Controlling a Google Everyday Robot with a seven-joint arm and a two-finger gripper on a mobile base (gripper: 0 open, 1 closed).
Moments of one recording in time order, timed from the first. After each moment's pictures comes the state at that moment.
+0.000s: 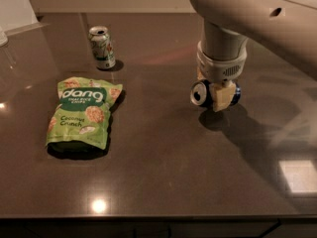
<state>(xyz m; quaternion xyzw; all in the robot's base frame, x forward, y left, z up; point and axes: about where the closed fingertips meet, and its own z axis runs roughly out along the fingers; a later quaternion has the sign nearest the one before) 0.528 -0.141 0.874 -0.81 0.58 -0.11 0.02</state>
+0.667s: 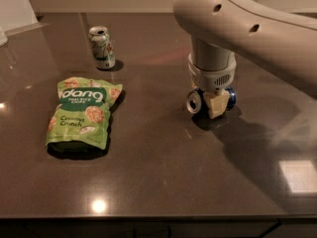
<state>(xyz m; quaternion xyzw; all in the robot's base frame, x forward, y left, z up) 0.525 -0.133 0.852 -0.82 0.57 -0.12 -0.01</state>
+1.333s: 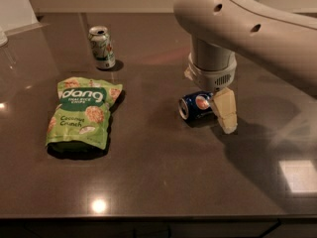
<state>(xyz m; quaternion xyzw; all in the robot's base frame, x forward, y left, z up) 0.525 -0.134 0.853 -0.82 0.57 -0.12 0.00</state>
